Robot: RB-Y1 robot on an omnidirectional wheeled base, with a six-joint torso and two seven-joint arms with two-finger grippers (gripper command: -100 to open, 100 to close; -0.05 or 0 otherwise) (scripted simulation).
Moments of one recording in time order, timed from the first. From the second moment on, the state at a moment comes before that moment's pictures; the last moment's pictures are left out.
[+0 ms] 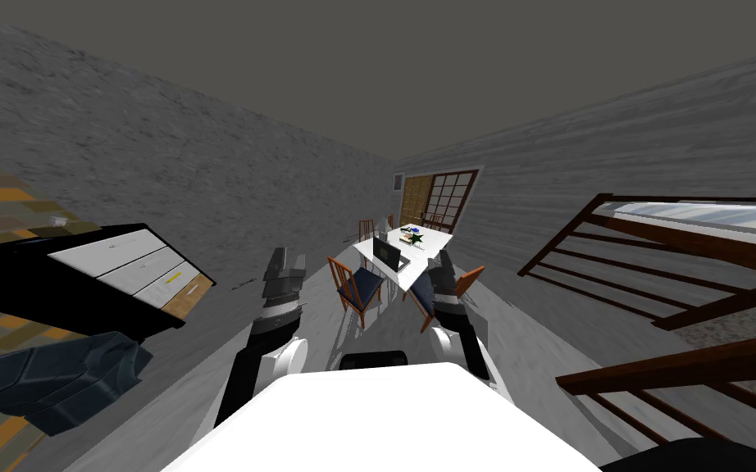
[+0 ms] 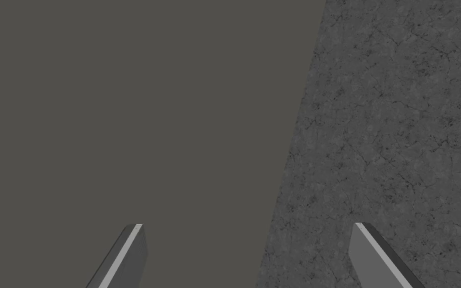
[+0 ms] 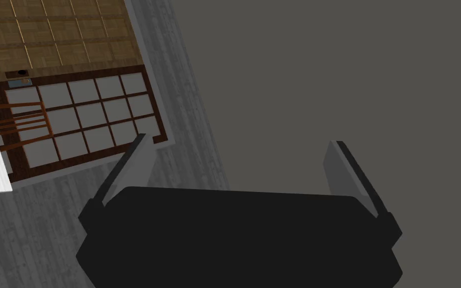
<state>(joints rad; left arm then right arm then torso) 0.53 -0.03 -0.05 -2.37 0.05 -0.42 -0.15 0.47 0.00 0.04 -2.21 -0.03 -0.41 0.10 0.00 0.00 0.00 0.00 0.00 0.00</state>
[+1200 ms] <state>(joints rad) 0.53 -0.03 -0.05 -2.37 0.05 -0.42 -0.15 0.46 -0.04 0.03 -2.21 -0.02 -0.41 0.11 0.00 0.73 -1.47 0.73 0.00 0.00</state>
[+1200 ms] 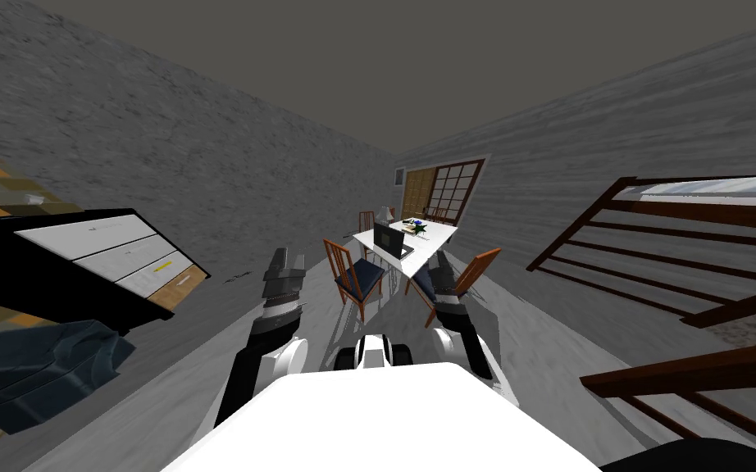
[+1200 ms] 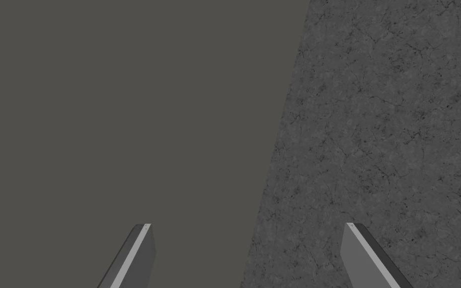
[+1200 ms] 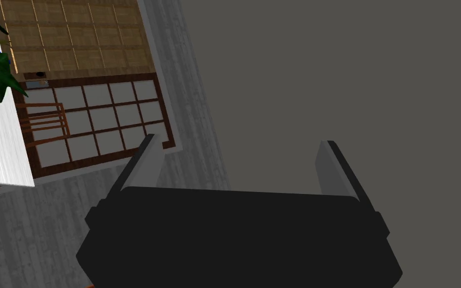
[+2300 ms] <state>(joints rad) 0.53 -0.03 -0.05 -2.37 0.05 -0.42 -0.15 0.45 -0.30 -0.07 -2.10 0.18 -0.36 0.27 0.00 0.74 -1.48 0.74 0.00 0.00</state>
